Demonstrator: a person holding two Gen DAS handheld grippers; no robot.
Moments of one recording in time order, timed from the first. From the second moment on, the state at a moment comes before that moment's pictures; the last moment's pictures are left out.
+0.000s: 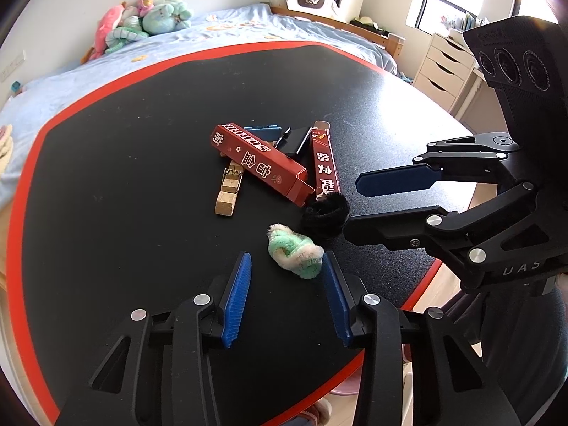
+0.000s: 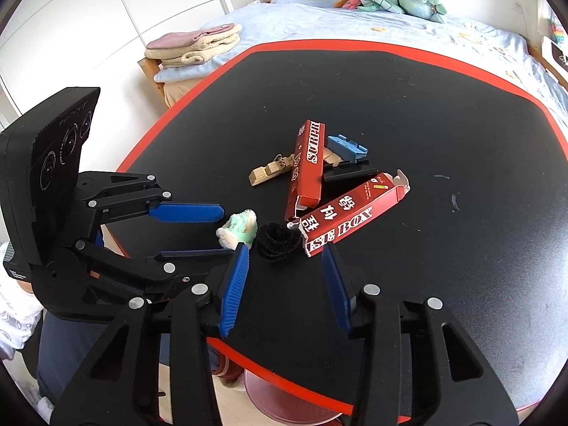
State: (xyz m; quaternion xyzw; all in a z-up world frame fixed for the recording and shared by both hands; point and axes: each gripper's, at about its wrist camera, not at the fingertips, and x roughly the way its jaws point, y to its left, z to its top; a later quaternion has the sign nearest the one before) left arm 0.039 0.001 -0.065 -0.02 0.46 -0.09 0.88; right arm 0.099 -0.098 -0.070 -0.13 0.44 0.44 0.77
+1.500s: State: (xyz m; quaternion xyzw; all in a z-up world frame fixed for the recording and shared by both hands) left arm 0.016 -0.003 -0.044 -0.03 0.44 -0.09 0.89; right arm 0.083 -0.119 -0.057 -0.11 0.42 0.44 0.79
